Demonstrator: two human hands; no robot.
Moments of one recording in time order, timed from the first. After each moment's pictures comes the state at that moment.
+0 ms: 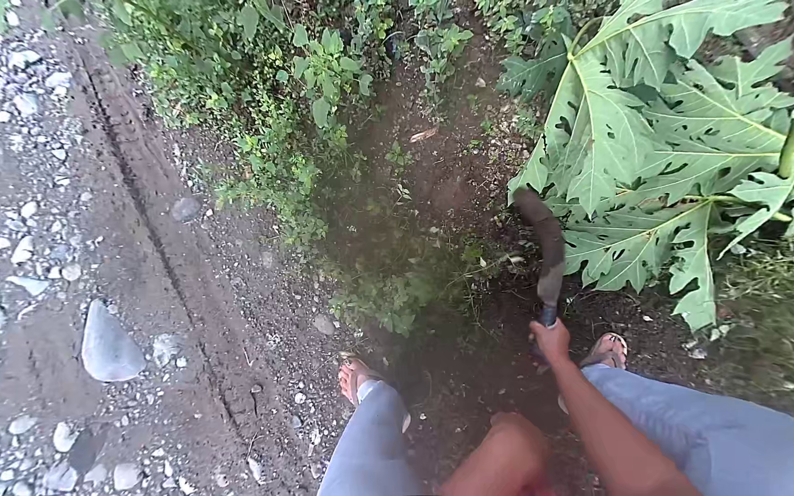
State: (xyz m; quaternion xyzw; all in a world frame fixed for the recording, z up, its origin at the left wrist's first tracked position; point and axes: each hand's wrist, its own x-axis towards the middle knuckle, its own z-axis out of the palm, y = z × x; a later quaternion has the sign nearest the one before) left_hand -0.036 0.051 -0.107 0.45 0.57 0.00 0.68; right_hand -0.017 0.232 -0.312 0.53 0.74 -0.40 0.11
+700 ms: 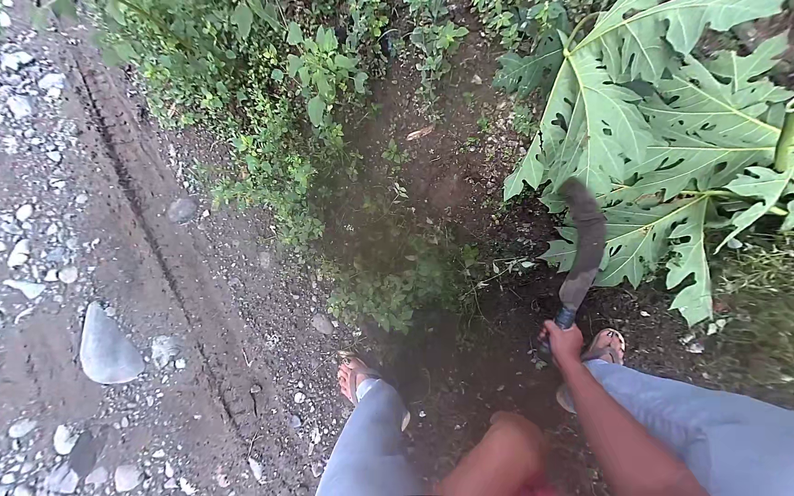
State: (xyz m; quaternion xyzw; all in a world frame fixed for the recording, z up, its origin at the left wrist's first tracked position) left_hand -0.032 0.055 -0.108 0.45 0.57 0.00 0.69; right_hand 0.002 0.249 -0.310 0.56 0.69 -0.46 0.02
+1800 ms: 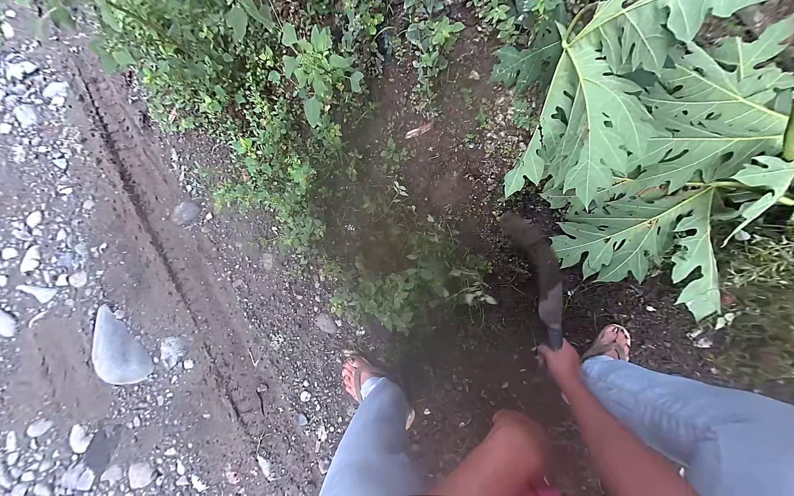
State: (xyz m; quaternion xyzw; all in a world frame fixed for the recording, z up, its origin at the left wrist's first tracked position) left_hand -0.030 0.055 -0.111 0.45 0.55 -0.02 0.70; right_hand 0.054 0.241 -0.321 0.51 0.75 -0.38 0.17
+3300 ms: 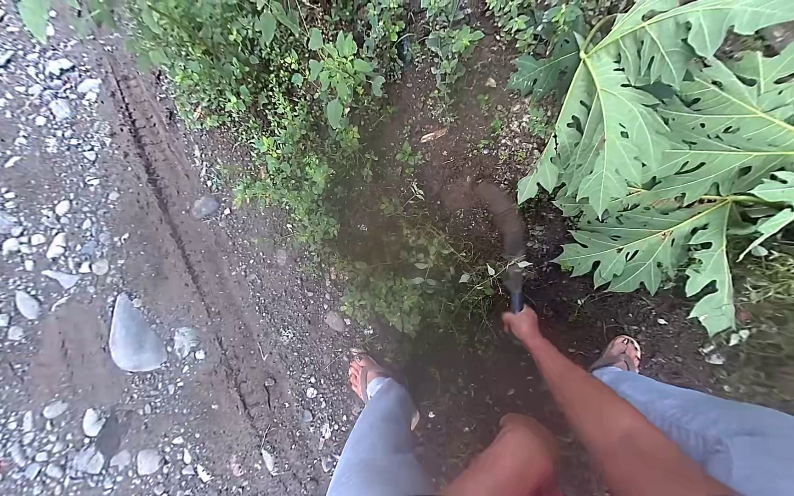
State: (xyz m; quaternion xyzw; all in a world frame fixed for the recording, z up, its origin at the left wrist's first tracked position) left_hand -0.034 0.047 -0.096 0.43 0.58 0.00 0.69; right_hand -0.059 0.188 -0.334 0.45 0.75 -0.40 0.27
